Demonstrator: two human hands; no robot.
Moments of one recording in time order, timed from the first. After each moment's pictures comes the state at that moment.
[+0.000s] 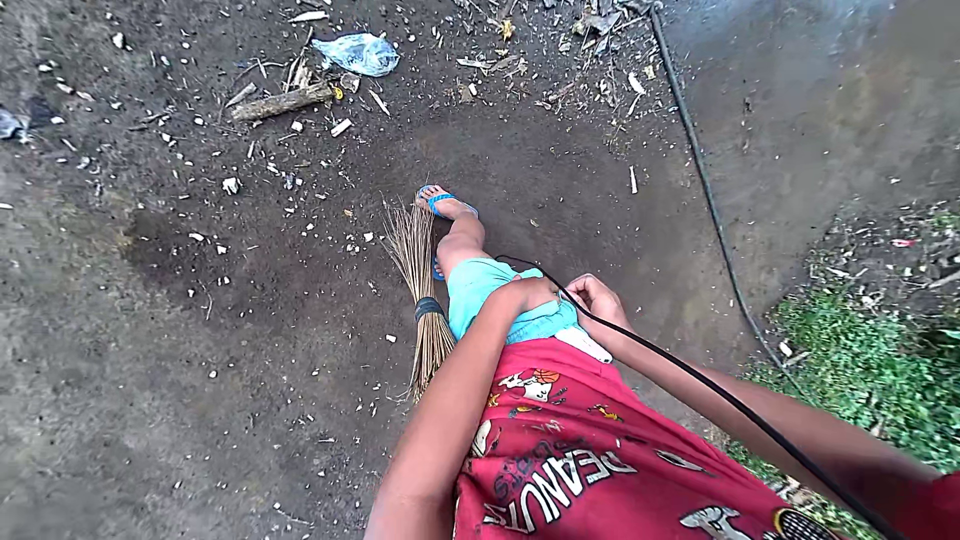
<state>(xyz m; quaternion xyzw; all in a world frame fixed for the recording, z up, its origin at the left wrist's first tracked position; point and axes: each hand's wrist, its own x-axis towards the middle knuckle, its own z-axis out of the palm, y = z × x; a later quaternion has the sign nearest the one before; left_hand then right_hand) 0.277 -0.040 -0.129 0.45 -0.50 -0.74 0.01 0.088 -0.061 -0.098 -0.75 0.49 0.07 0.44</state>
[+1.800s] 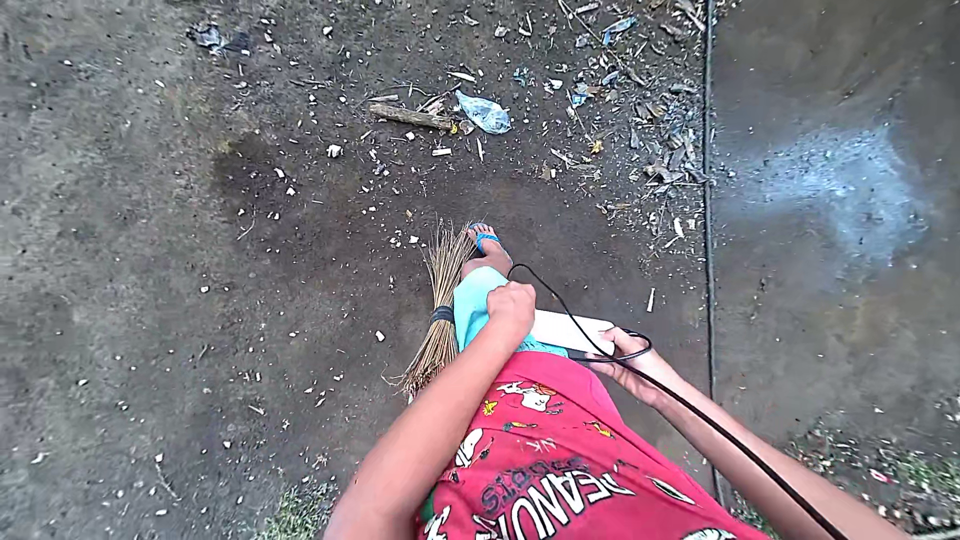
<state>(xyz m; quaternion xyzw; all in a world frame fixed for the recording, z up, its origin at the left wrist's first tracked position) 0.336 -0.002 -0.085 0.76 -0.27 -0.59 -0.02 0.153 -0.115 -0.045 -0.30 0.63 0.11 0.71</state>
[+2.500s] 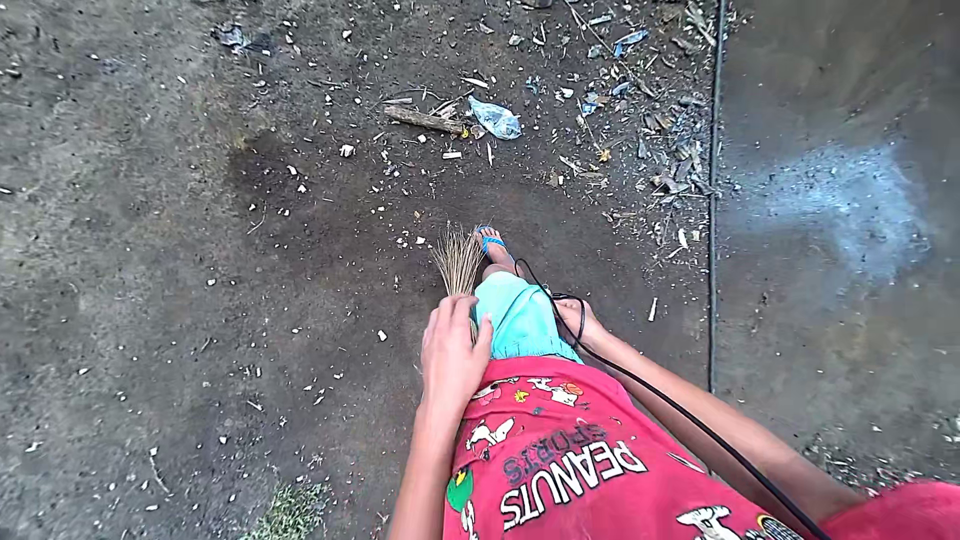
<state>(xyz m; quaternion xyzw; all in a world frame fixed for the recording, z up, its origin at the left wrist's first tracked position) 0.324 0.129 -0.050 0.89 -0.13 -0.34 0.27 0.210 -0.088 -0.150 -0.47 0.55 0.16 0.67</state>
